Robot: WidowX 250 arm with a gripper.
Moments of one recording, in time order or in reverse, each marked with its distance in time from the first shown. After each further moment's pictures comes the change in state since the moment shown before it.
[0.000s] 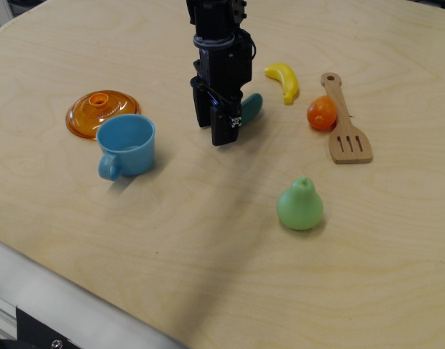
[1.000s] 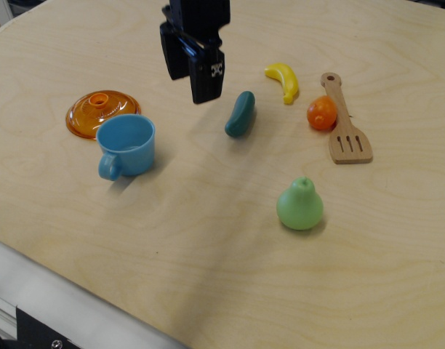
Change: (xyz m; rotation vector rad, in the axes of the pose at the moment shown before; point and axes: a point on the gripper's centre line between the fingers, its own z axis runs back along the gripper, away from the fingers) arm -0.025 -0.010 0.075 0.041 -0.042 0.089
